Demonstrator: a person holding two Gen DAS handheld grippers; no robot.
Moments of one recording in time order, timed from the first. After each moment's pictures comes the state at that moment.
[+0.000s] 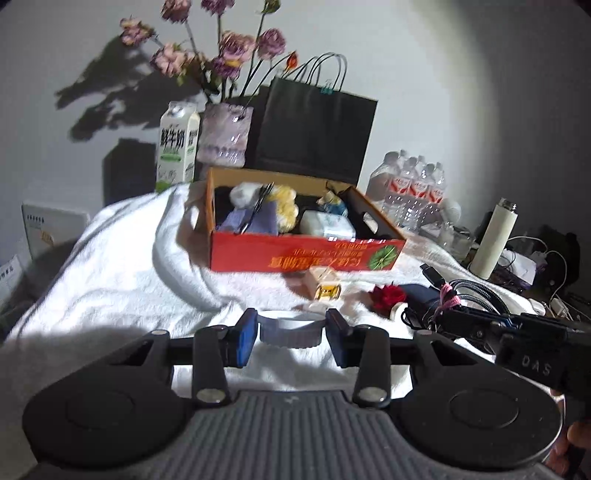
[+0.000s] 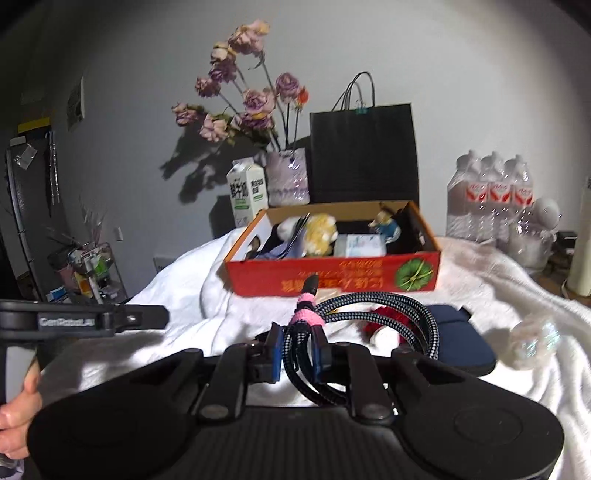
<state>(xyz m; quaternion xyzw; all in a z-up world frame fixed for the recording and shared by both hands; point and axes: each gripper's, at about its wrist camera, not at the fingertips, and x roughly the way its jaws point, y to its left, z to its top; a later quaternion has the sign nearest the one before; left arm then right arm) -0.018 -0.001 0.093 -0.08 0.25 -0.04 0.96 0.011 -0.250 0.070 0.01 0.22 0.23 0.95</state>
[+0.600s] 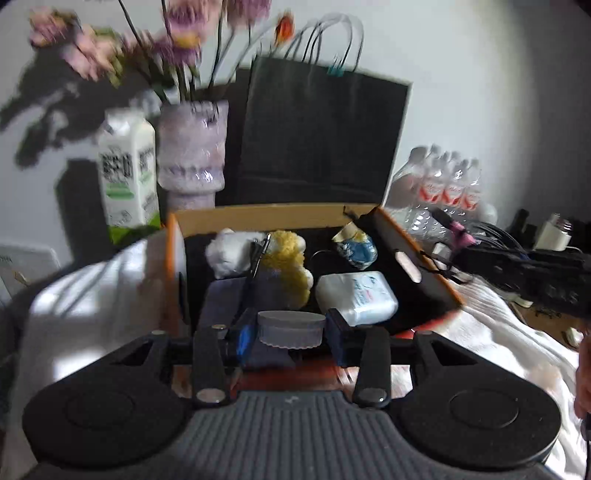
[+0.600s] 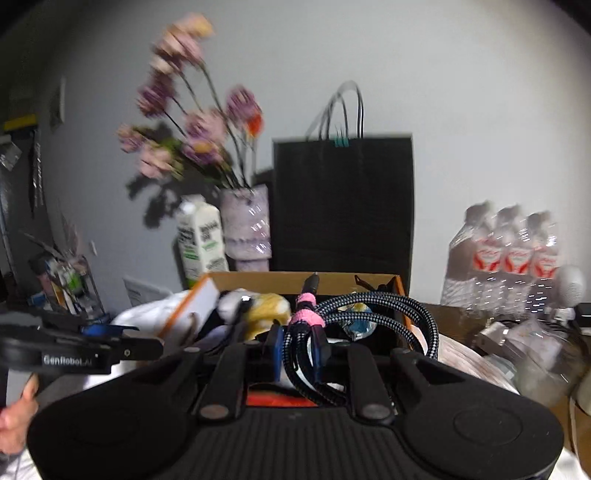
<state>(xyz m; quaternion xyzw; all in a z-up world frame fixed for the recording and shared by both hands) 0.218 0.009 0.115 -0.05 0.31 -0.07 0.95 0.228 -0.242 0.130 -0.01 0.23 0.23 0.94</state>
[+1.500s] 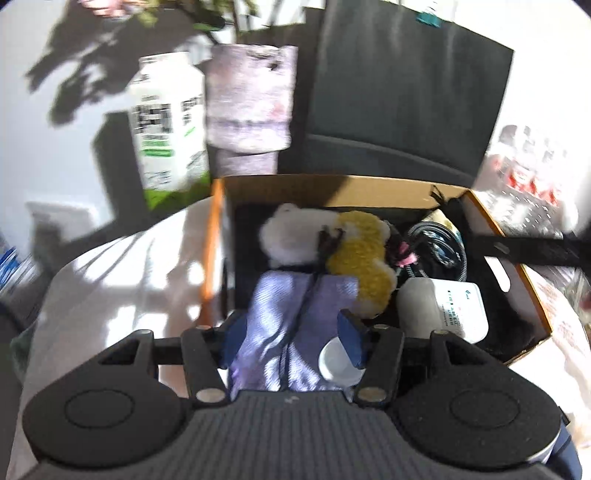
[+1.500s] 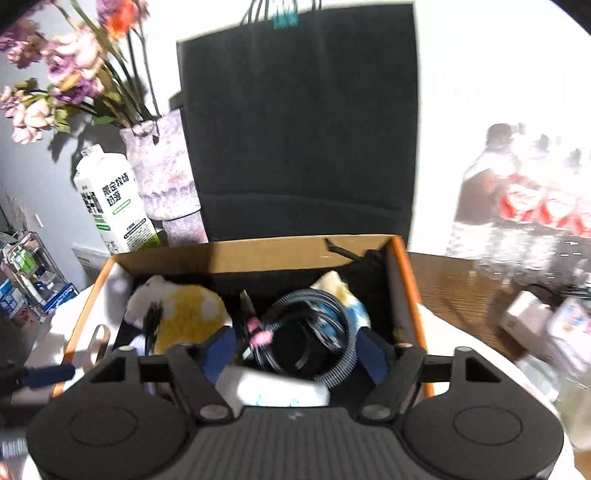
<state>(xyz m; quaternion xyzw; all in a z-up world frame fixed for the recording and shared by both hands) 0.270 0.015 0.098 -0.06 0.38 0.05 0.92 0.359 -0.205 0.100 0.00 0.36 0.17 0.92</state>
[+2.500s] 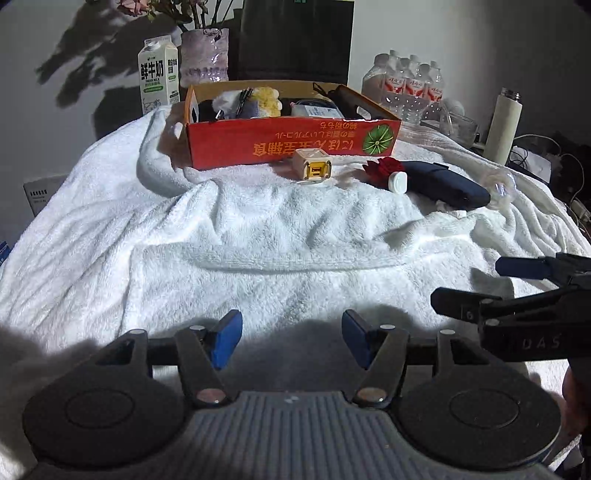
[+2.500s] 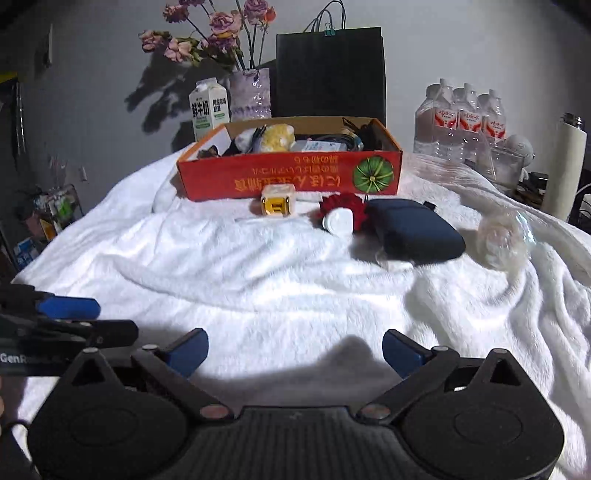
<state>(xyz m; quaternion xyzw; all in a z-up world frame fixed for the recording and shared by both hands) -0.040 -0.053 0.015 -0.01 0.35 -0.03 0.94 0.003 -0.264 -0.003 -0.03 0.32 0.18 0.93</state>
